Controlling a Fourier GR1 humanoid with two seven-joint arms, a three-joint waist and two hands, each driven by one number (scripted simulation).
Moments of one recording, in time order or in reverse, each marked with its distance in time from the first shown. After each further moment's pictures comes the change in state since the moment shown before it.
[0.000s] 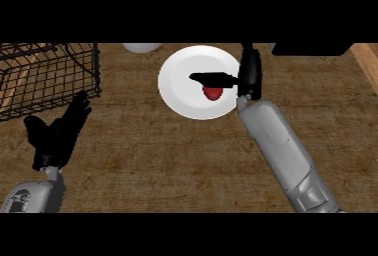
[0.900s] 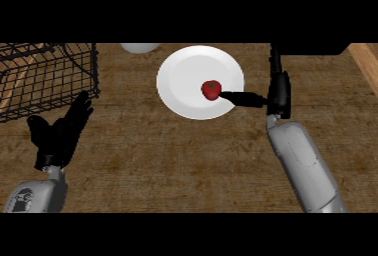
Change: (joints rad) left arm -0.006 -0.026 0.023 0.010 -0.026 -0.024 0.000; right arm 0.219 -0.059 -0.081 -0.111 0.018 0.119 -0.131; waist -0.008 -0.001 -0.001
